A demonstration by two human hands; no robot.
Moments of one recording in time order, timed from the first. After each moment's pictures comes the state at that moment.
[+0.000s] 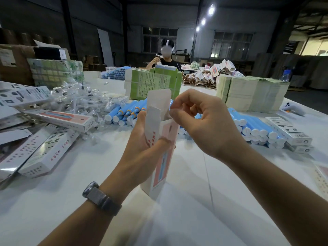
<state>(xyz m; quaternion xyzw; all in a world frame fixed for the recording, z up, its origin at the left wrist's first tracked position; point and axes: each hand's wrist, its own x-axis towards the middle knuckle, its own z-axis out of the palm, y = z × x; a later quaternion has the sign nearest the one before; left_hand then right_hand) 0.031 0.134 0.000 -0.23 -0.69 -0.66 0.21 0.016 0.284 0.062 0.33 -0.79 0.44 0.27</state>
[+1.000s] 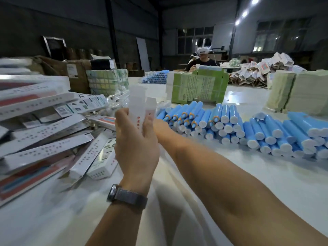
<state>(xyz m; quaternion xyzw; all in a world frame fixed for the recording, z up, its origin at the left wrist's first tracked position) 0.007 0.043 0.001 0.16 -0.74 -0.40 0.51 -0.134 0.055 0.000 0.32 -0.93 0.19 0.02</state>
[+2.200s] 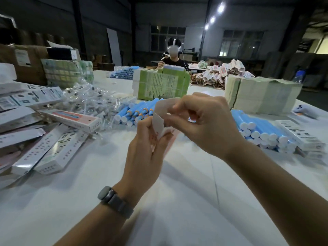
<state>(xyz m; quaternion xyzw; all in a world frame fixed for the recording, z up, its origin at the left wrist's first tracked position) 0.022 0.125 -0.027 -0.17 -0.74 -0.48 0.43 0.001 0.273 0.070 0.42 -0.76 0.28 0.41</state>
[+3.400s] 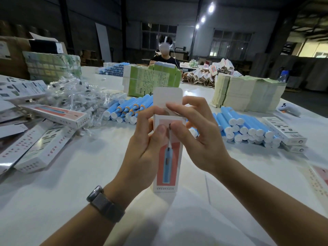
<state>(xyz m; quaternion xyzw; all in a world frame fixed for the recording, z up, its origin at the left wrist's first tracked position) 0.035 0.141 -0.015 -0.30 -0.62 -0.66 0.28 -0.001 0.290 0.017 0.43 -0.72 0.42 0.35</state>
